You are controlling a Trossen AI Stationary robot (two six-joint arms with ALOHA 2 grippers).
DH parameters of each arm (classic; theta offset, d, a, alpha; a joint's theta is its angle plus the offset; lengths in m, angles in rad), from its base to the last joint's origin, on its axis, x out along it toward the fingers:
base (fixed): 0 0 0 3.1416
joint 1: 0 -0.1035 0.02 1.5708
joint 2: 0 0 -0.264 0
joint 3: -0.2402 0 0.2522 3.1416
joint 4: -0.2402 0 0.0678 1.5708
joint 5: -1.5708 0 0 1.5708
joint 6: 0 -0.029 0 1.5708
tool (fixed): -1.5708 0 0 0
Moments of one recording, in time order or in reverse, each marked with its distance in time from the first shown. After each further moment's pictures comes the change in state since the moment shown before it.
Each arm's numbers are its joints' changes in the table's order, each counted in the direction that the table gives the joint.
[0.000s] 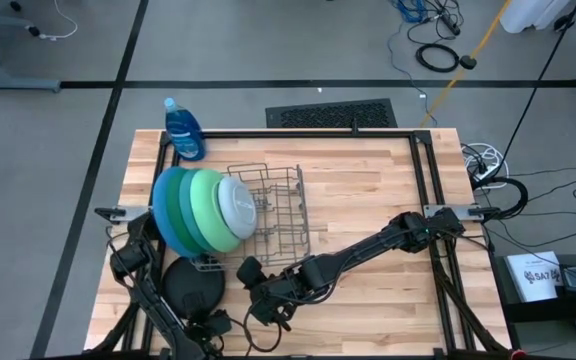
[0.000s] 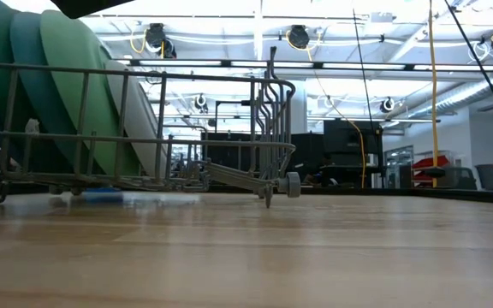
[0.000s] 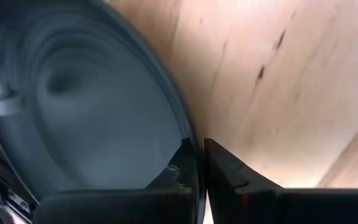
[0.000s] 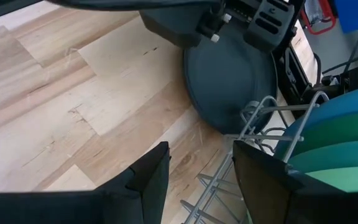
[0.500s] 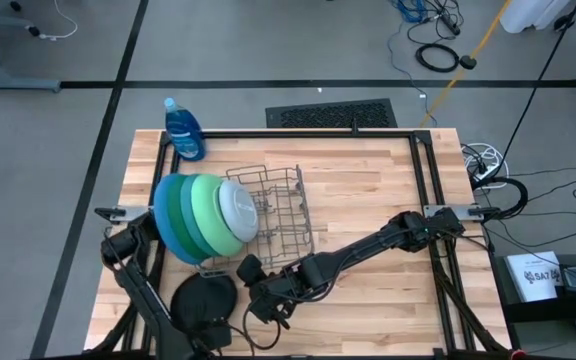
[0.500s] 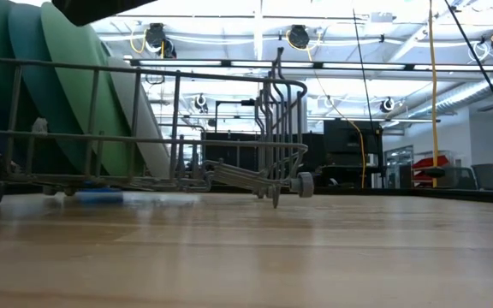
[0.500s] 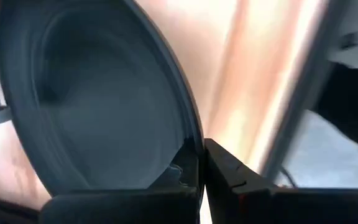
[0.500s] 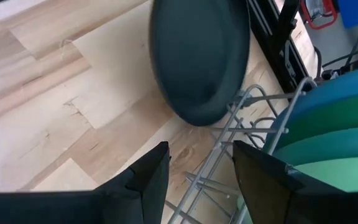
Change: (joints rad) left arm -0.005 -0.134 -0.115 0.033 0.029 -0.088; right arm 0.007 0.000 0.000 -0.012 0.004 0.002
